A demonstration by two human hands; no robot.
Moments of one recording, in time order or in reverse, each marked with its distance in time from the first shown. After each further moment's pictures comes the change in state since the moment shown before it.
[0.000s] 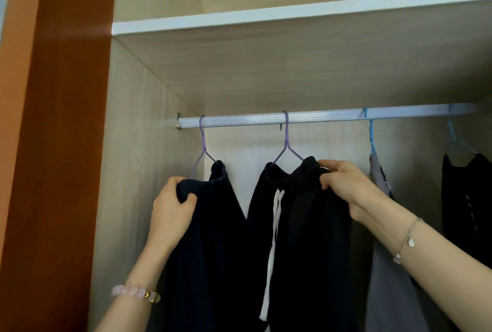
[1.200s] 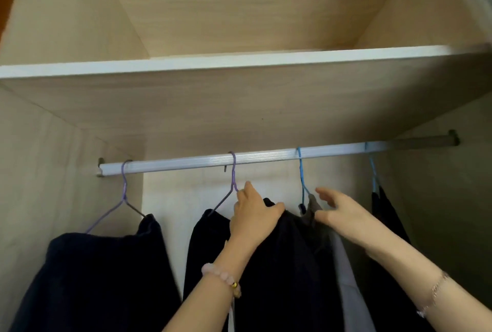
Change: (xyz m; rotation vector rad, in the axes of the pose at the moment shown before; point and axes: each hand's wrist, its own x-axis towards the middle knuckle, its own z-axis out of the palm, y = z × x) left_hand -0.022 0.182 0.175 -0.001 -0.482 0.174; right_hand 0.005 -0.002 -0.123 -0.587 0.152 -0.177
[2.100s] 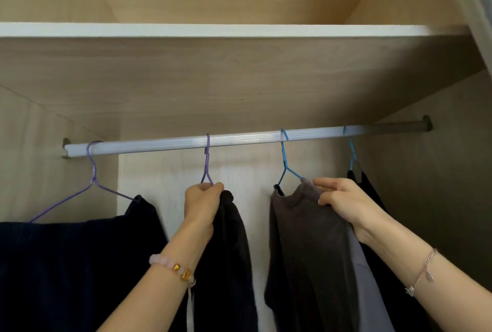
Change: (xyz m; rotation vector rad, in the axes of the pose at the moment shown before) left_hand 0.011 -0.035 -0.005 -0.732 0.219 -0.331; right_hand 0.001 0.030 -0.018 0.555 0.021 0.184
